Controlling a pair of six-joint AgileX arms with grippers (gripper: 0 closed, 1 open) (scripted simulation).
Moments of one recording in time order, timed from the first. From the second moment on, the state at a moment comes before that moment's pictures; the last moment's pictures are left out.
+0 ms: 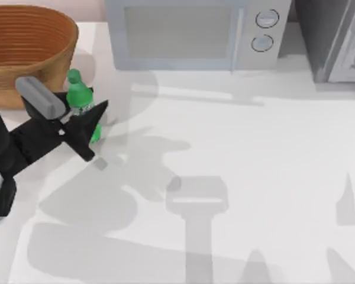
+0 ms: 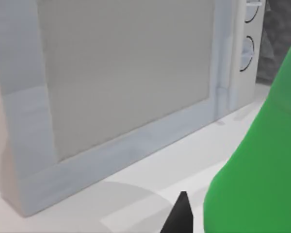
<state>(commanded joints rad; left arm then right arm) -0.05 2.21 0.64 1.54 0.78 0.04 0.00 0.00 0.00 0.00 0.00 0.00</state>
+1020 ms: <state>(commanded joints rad) 0.05 2.28 0.61 1.64 0.87 0.04 0.00 0.00 0.00 0.00 0.00 0.00</state>
